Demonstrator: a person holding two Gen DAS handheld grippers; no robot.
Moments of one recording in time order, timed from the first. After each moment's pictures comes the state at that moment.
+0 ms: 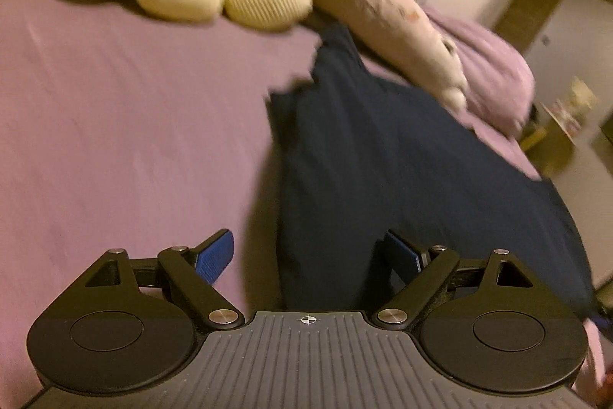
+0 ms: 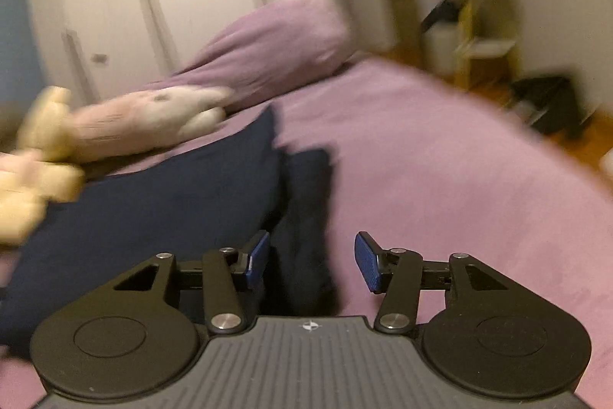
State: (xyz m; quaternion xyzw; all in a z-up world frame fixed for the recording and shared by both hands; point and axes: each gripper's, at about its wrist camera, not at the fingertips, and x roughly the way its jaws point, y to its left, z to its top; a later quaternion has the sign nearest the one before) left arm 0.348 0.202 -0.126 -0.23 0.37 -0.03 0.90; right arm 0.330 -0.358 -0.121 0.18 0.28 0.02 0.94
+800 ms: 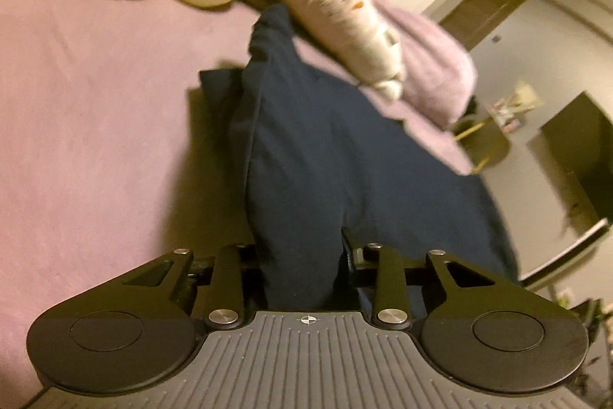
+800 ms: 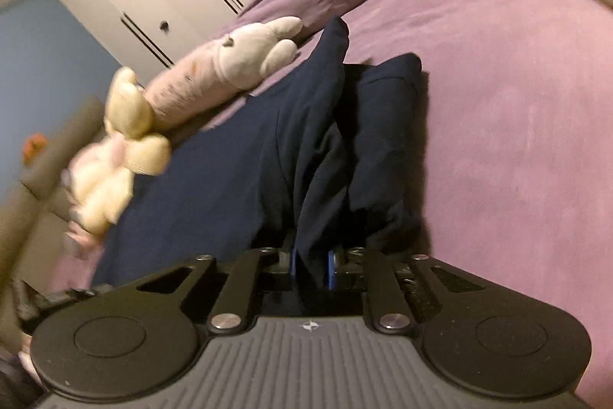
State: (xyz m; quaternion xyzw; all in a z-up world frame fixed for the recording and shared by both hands) left arm 0.358 0.203 -0.100 -0.31 0.37 -0.13 0.87; right arm 0.364 -0.371 -0.129 0.30 0.36 0.17 0.87
